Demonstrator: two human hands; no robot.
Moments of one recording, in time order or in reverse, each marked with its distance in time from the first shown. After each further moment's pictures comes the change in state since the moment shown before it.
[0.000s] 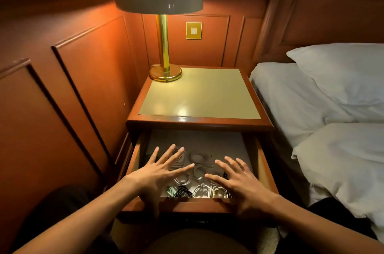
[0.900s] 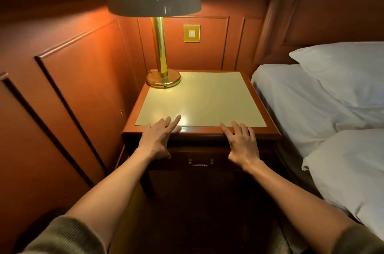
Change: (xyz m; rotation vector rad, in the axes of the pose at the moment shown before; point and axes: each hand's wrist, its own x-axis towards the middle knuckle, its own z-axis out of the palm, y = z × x) left_hand 0.091 -0.084 -0.056 -0.063 0.540 -0.356; right_hand 0.119 0.076 -0.025 -0.041 0.364 0.526
